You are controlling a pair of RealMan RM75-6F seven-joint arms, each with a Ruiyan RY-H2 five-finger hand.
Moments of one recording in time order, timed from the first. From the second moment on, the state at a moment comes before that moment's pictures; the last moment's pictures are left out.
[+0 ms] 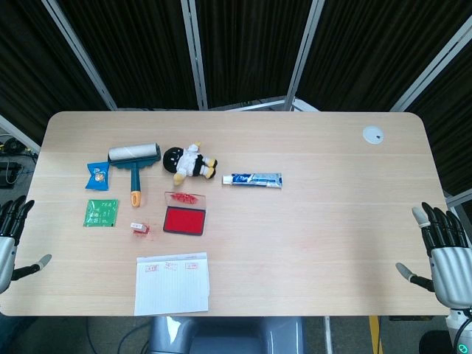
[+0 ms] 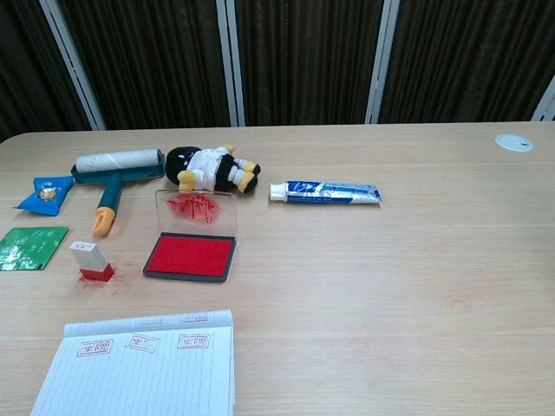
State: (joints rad) left arm -0.06 -1.05 -0.04 -1.77 1.53 1.55 0.15; right arm 0.03 -1.01 0.07 -1.78 -1.61 1.60 -0.11
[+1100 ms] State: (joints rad) left arm -0.37 -1.30 -0.08 -1.42 1.46 1.09 0.02; right arm 0.06 -1.03 0.09 -1.78 -1.52 1.53 -0.15
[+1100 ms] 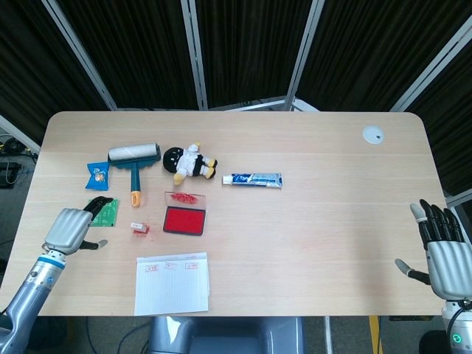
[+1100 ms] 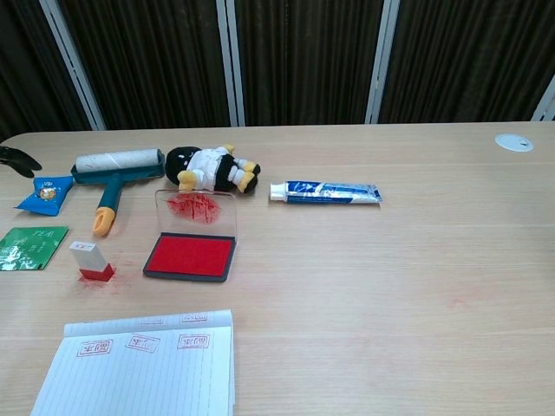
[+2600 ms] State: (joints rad) left arm -0.52 -1.55 -0.03 -1.12 1.49 1.00 0.01; right arm 0.08 -1.05 0.10 -1.75 -1.45 1.48 -0.17
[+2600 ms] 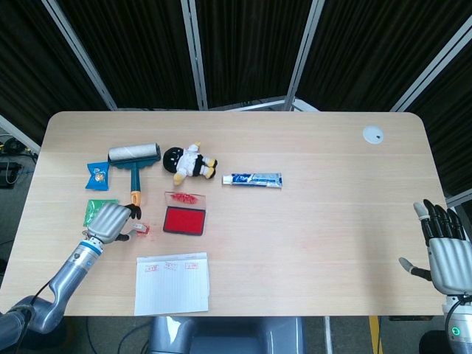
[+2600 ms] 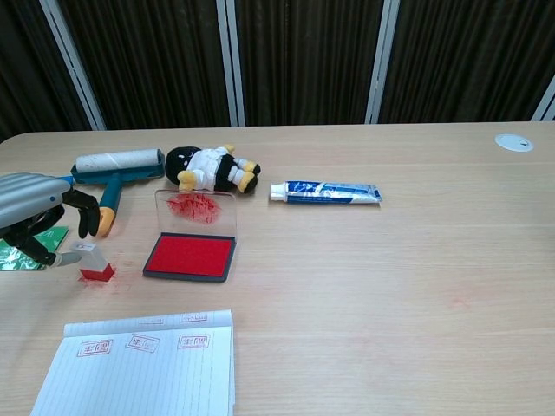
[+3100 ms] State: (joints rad) left arm -0.54 -1.56 -0.03 -1.11 1.48 0.99 0.02; right arm 0.08 -1.05 0.10 -1.74 -1.44 1.48 -0.17
